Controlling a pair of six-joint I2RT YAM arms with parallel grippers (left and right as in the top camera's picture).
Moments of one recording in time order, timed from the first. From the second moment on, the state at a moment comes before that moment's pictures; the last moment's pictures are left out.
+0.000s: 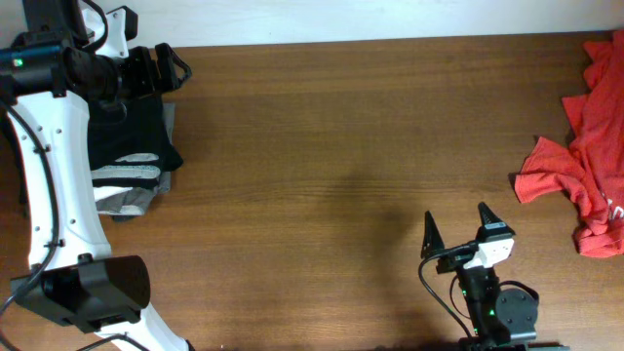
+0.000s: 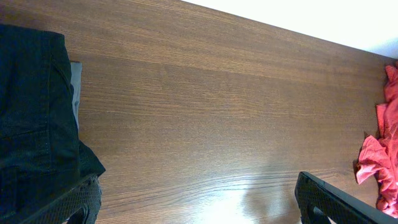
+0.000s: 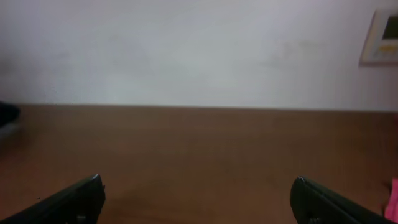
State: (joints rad) left arm 0.16 1.92 2.21 -1.30 0.45 -0.08; right arm 0.04 0.02 0.01 0.00 -0.09 0.04
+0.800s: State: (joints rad) left arm 0.16 1.92 2.21 -1.30 0.45 -0.08; right arm 0.04 0.02 0.01 -0.06 -0.09 0.04
